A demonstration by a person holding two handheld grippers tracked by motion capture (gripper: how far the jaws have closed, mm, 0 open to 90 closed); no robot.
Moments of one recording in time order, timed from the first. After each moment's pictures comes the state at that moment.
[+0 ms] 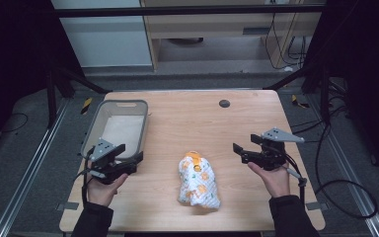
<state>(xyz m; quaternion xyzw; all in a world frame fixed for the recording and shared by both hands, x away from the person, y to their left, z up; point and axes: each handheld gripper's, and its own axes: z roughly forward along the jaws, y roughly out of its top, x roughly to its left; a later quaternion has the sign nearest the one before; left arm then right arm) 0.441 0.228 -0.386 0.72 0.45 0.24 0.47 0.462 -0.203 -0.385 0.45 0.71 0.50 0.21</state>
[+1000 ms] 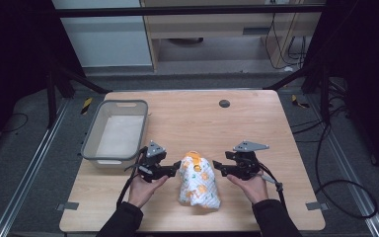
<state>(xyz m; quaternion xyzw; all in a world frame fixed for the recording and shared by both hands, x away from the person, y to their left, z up) 0.475 0.141 -0.447 0.80 0.41 0.16 0.41 0.473 -0.157 -0.447 0.42 0.78 0.46 0.13</state>
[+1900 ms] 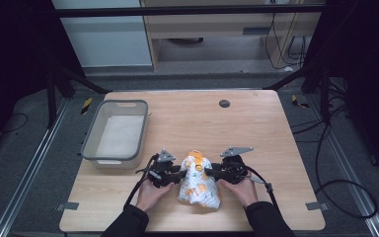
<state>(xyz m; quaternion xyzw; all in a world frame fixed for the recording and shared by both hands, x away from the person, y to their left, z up) 0.479 0.124 -0.485 0.83 0.39 0.08 0.40 0.481 -0.133 -0.480 0.40 0.81 0.44 0.05</state>
